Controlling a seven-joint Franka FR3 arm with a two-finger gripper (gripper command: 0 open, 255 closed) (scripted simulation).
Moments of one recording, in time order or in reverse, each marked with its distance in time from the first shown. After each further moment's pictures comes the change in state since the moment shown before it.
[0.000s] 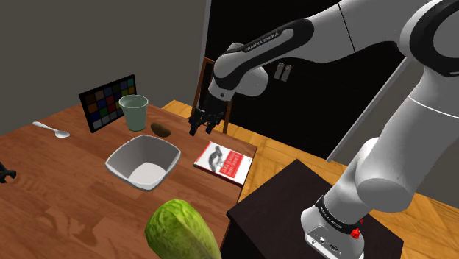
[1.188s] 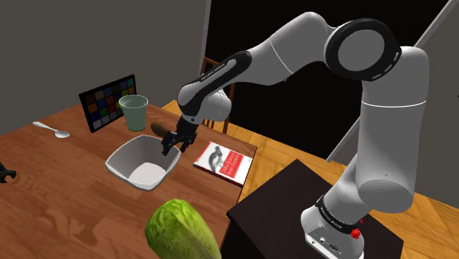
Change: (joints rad) arm 0.034 0.417 0.076 0.255 0.124 0.177 -0.101
